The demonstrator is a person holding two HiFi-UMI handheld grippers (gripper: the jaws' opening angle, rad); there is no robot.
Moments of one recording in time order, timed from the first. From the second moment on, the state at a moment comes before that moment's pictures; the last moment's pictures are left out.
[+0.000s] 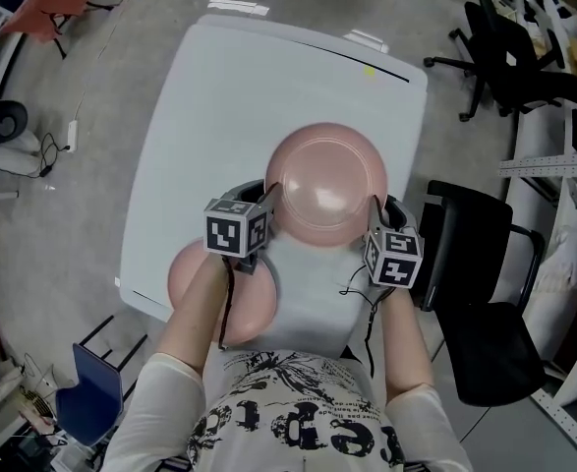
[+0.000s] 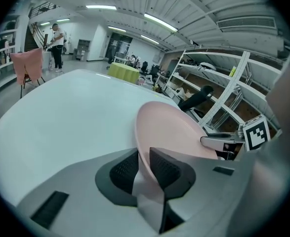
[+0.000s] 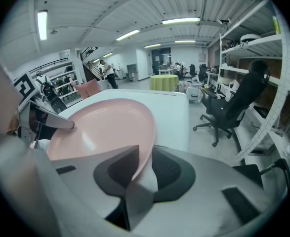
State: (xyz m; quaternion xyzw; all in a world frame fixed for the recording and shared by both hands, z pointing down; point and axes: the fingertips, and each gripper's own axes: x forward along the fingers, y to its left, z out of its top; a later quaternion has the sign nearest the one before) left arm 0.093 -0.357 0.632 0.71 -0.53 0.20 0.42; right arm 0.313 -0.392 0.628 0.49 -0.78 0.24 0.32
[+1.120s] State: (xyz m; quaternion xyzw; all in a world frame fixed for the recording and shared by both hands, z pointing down) left arm 0.124 -0.226 0.503 0.75 -0.54 0.10 0.37; right arm 0.347 -0.248 0.506 0.52 -0.79 0.20 0.25
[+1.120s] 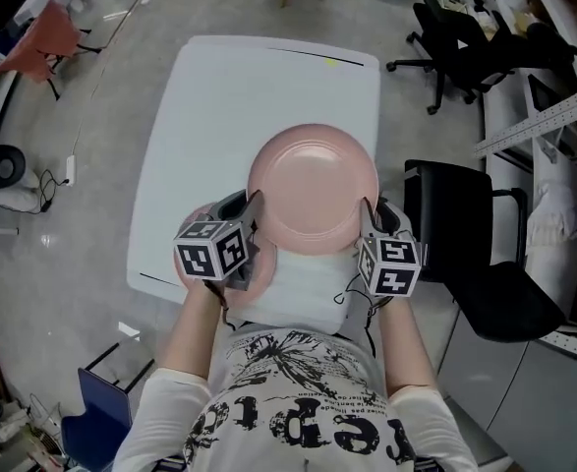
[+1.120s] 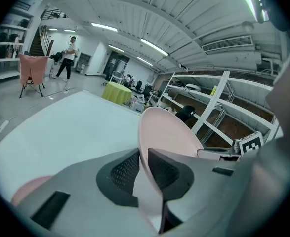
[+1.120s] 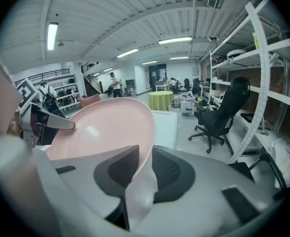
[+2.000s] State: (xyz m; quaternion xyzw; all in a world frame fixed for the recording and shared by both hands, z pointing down) left arm 0.057 -0.038 0.501 0.73 -0.57 0.07 0.37; right arm 0.277 -0.079 0.496 0.48 -0.82 0.18 0.27
